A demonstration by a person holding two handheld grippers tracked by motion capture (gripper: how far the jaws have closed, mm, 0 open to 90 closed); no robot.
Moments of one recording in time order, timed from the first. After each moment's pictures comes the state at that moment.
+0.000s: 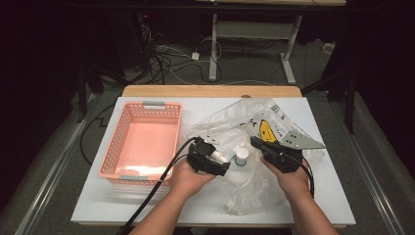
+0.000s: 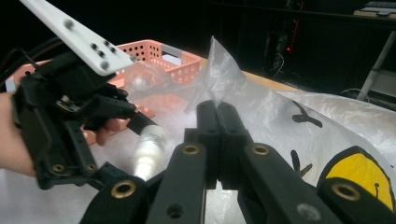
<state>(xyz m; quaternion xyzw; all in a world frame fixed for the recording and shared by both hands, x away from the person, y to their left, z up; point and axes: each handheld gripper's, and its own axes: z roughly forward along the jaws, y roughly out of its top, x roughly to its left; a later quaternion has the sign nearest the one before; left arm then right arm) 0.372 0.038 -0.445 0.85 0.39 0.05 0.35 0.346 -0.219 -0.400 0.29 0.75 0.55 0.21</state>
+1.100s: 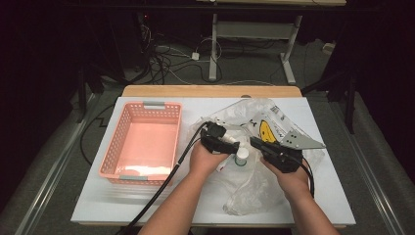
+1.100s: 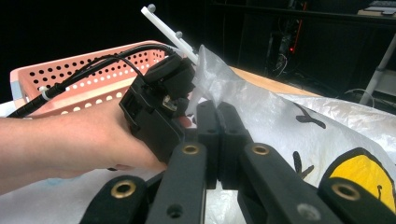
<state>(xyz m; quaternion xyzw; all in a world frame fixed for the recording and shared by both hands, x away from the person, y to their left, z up) 0.437 0.004 -0.462 0.82 0.43 0.08 0.37 0.346 -0.219 -0.401 0.29 0.75 0.55 0.20</state>
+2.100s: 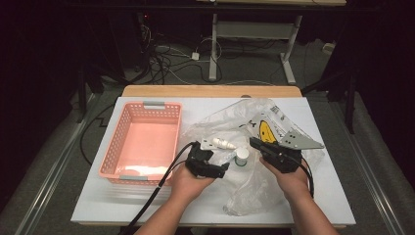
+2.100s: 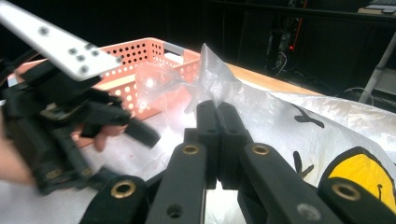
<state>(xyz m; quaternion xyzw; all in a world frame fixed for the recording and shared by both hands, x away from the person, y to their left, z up) 0.351 0.046 -0.455 0.84 0.38 0.07 0.38 0.346 -0.218 -0.402 0.29 0.75 0.55 0.20</state>
